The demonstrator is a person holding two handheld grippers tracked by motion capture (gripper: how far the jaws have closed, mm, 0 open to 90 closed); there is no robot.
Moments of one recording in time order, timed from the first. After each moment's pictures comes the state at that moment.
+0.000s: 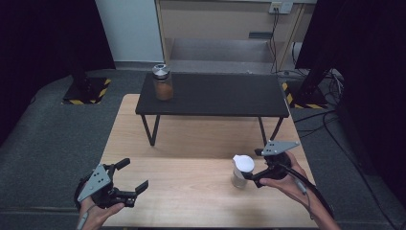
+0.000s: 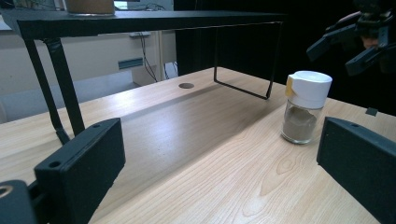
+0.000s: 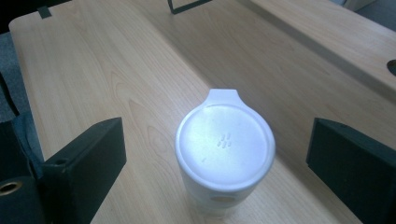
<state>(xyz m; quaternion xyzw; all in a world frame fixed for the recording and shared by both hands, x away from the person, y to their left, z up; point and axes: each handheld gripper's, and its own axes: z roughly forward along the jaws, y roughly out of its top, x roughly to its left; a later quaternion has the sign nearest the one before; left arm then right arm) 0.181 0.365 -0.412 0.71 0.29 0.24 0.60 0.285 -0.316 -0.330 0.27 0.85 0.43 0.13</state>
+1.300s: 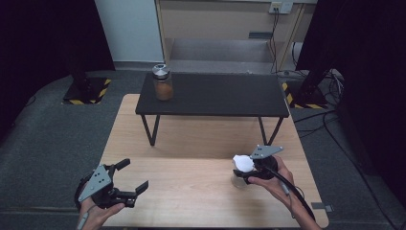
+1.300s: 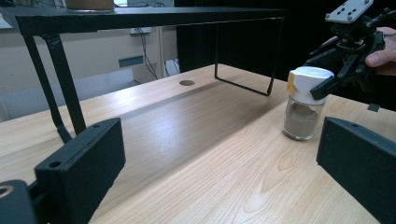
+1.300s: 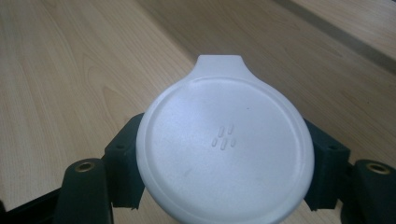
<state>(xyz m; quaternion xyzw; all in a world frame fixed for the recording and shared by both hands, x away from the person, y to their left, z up) 0.181 0.365 -0.412 0.71 0.29 0.24 0.59 0.298 -0.295 -0.370 0.28 0.85 0.42 0.14</state>
